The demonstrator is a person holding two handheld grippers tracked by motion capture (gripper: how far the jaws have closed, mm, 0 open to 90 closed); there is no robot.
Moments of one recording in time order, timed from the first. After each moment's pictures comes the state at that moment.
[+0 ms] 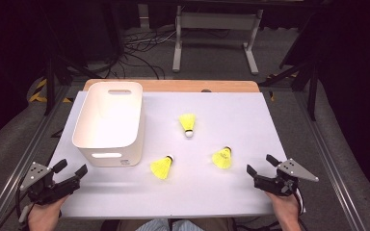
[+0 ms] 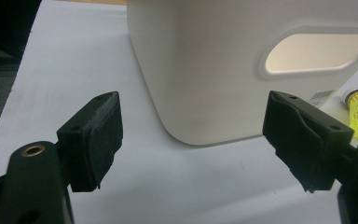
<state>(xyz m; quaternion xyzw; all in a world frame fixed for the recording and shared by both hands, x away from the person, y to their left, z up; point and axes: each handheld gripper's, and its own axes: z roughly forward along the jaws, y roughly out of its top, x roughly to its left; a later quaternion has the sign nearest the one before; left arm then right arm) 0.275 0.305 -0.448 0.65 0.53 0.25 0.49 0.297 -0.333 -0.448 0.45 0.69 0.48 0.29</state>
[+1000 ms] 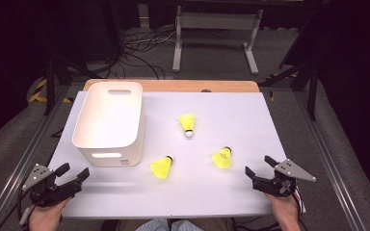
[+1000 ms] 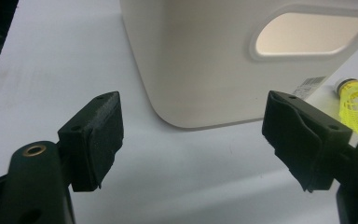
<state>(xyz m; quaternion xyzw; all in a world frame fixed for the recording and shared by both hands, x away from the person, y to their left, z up) 0.272 0.300 -0.449 0.66 0.55 0.22 0.47 0.297 -0.329 -0.449 0.44 0.71 0.47 0.28</state>
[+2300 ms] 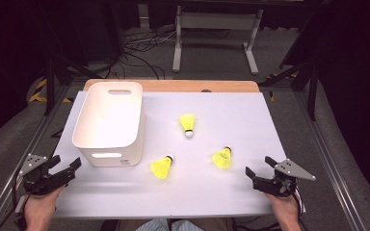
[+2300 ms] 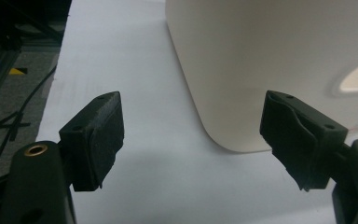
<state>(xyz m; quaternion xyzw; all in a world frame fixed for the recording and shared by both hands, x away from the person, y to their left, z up) 0.299 0.320 -0.439 0.64 0.59 0.25 0.44 0.297 -0.331 -0.450 0.45 0.71 0.46 0.28</state>
